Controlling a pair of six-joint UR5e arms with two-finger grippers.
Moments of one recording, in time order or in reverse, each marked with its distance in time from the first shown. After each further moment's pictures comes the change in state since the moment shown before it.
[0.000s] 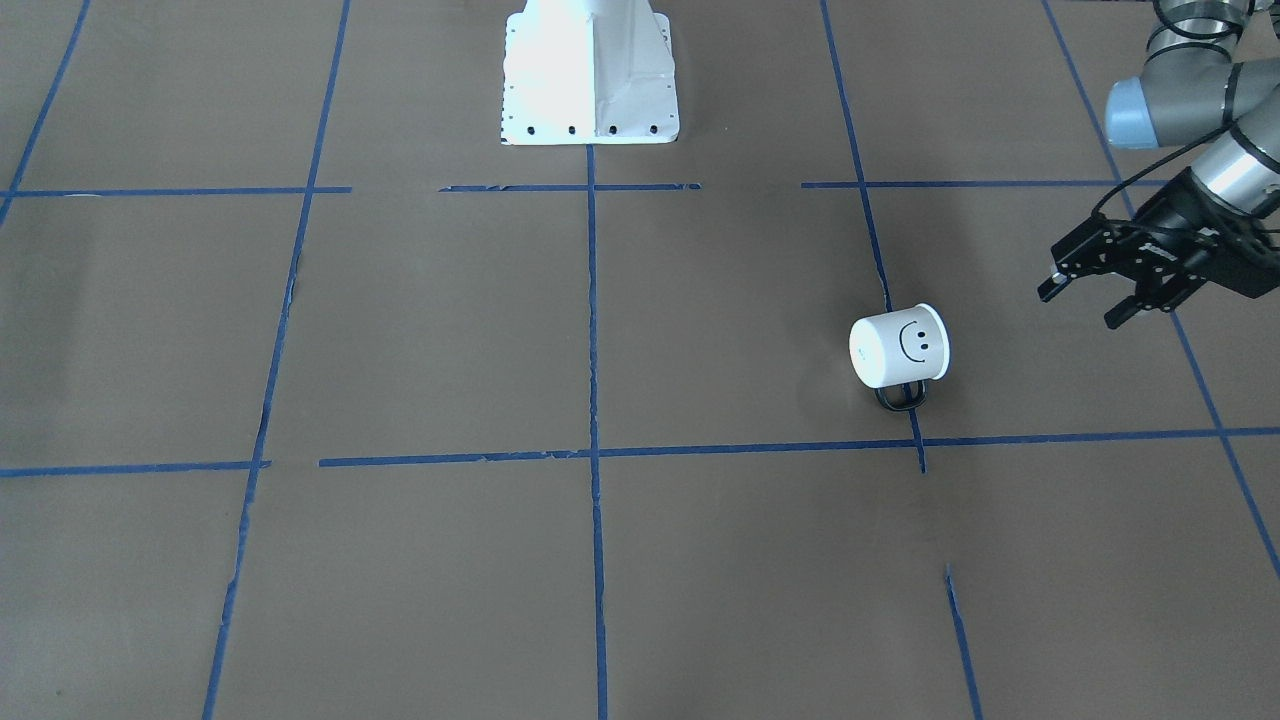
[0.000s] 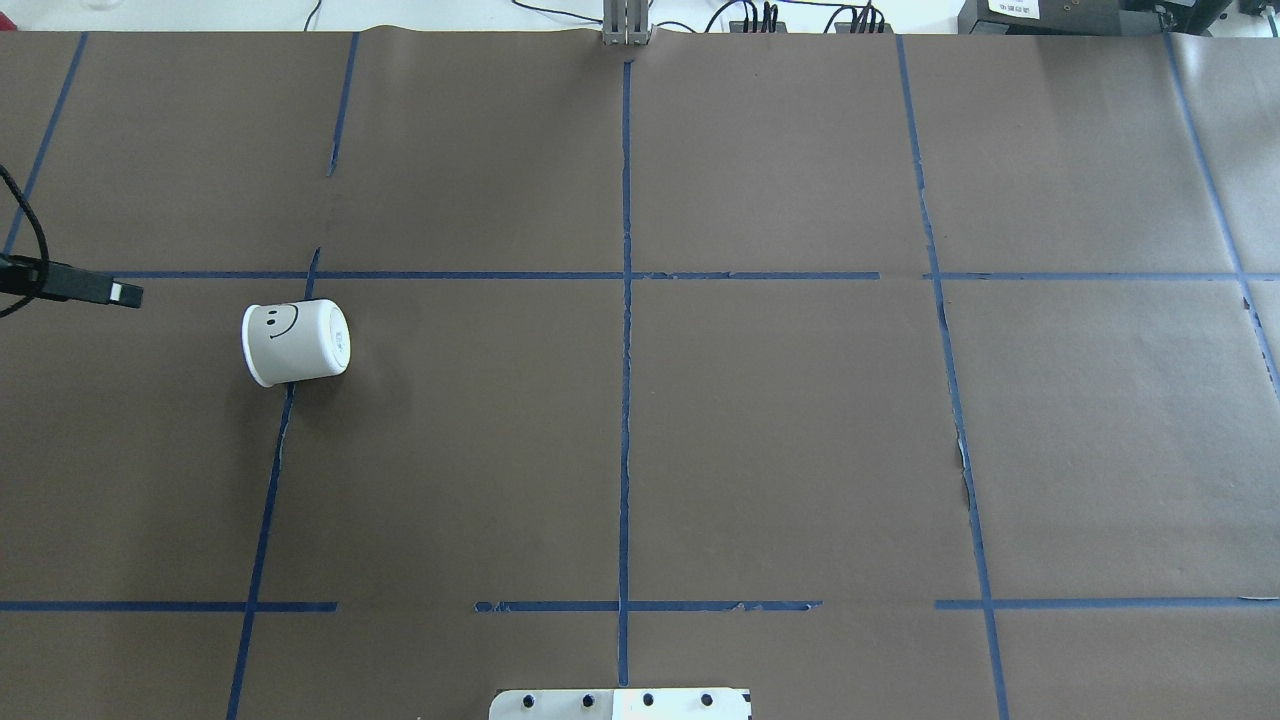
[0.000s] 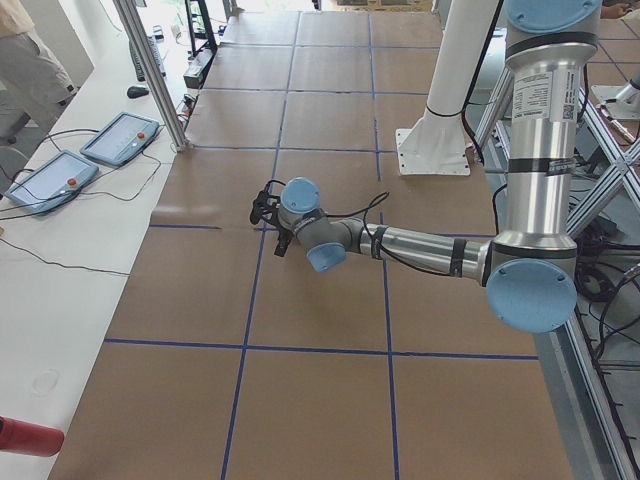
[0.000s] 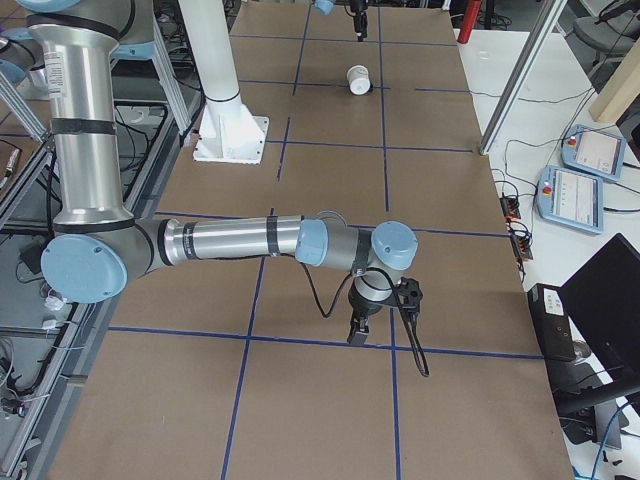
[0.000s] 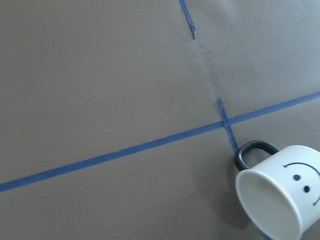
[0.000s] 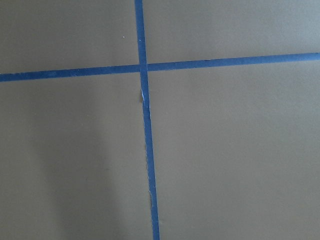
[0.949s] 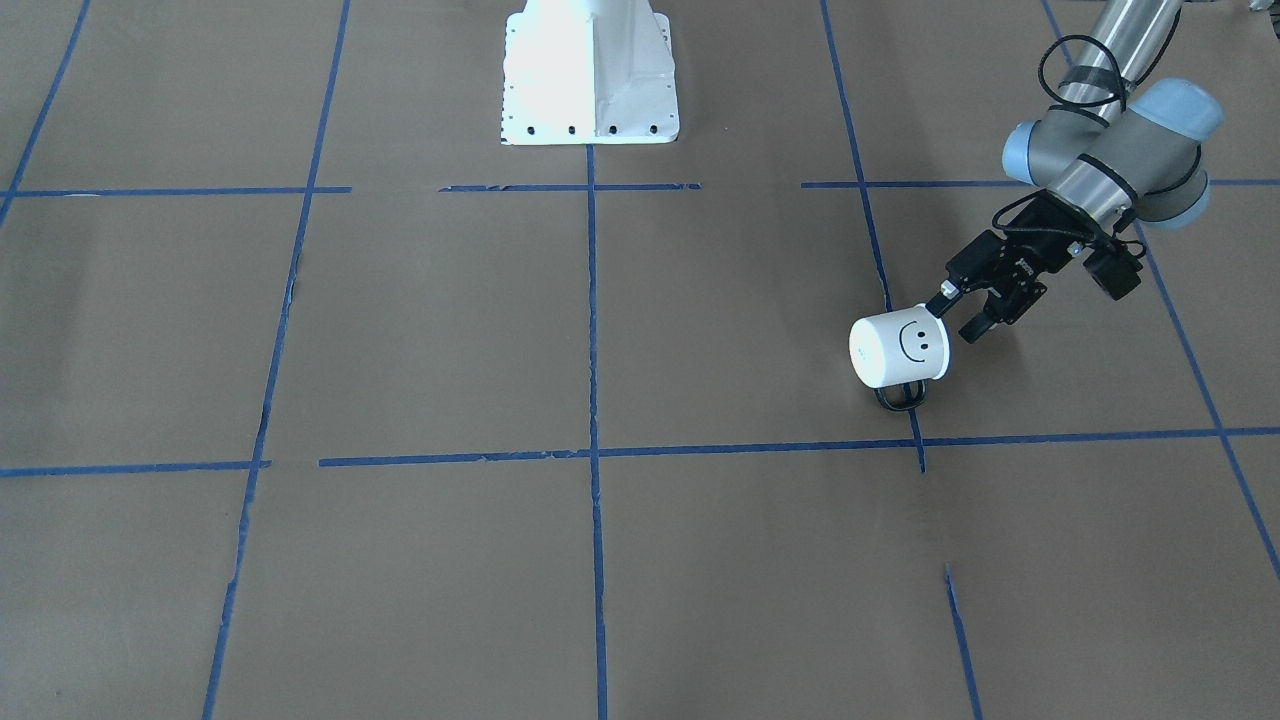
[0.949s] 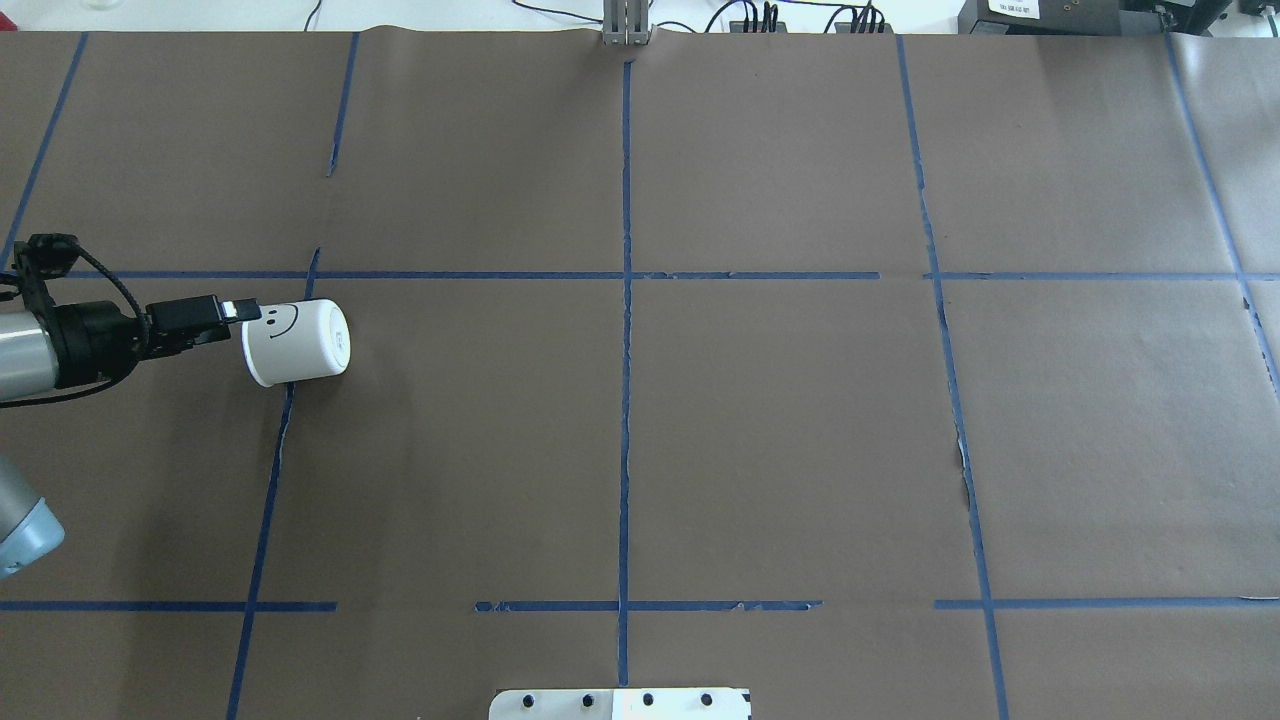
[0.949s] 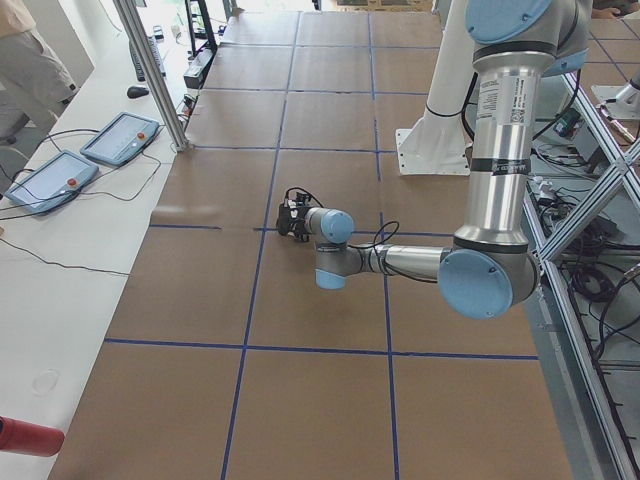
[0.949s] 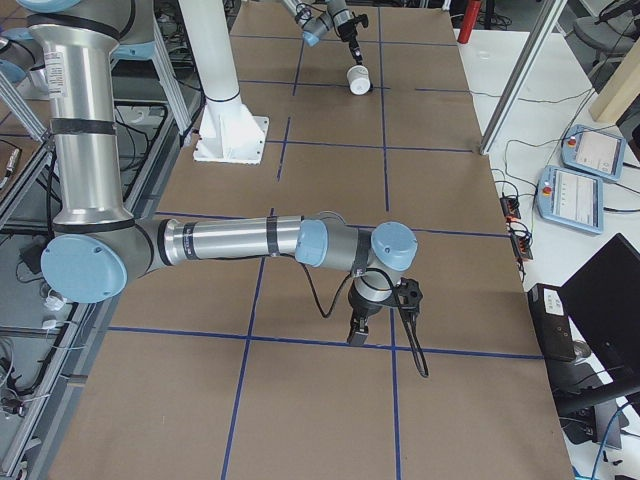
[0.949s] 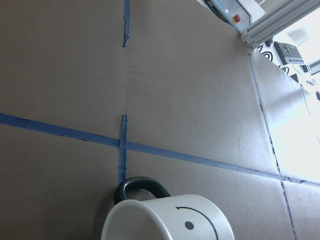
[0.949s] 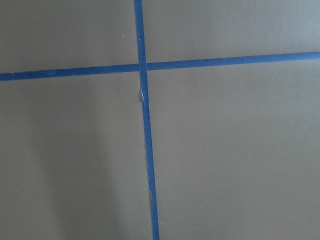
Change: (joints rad) left arm 0.278 -0.086 0.293 -0.736 0.431 -0.618; right arm 0.000 -0.001 0.000 0.000 0.000 0.000
